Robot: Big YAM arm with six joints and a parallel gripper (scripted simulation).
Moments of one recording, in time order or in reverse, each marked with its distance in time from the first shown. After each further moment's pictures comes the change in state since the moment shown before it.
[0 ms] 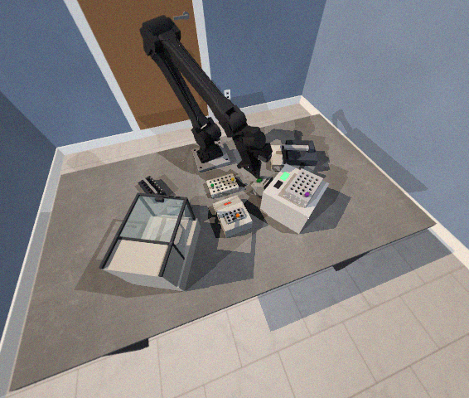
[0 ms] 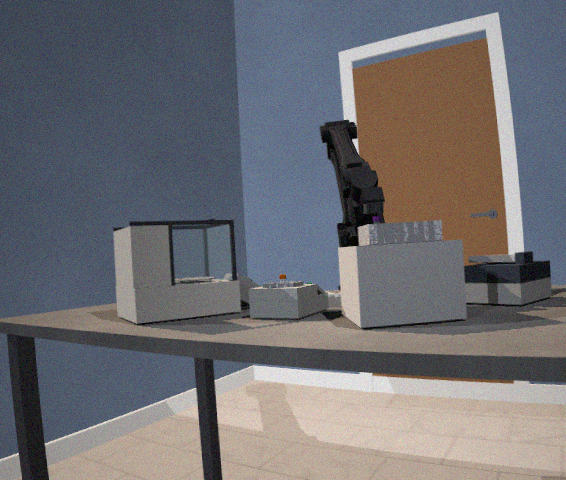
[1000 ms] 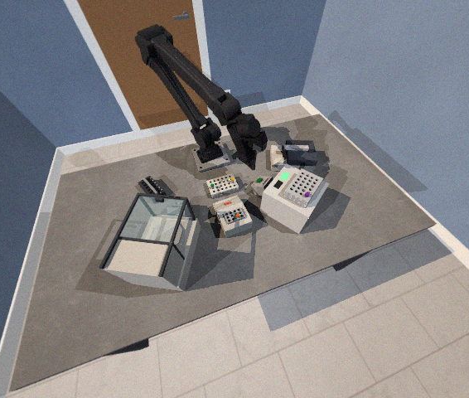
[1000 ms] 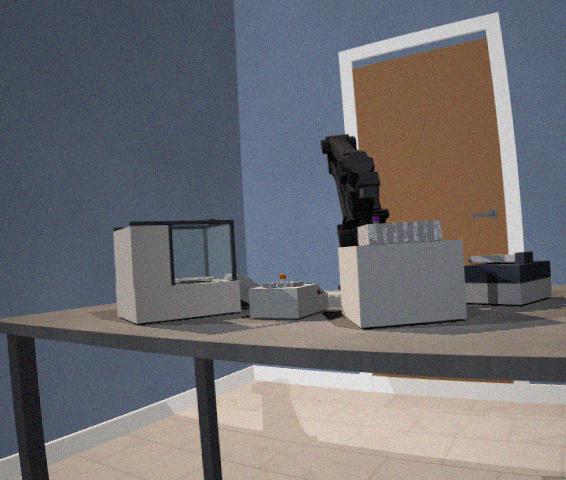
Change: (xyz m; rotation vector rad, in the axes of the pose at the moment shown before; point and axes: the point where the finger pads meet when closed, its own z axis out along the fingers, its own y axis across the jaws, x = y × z) arm 0.004 0.000 -0.045 0.000 0.002 0.000
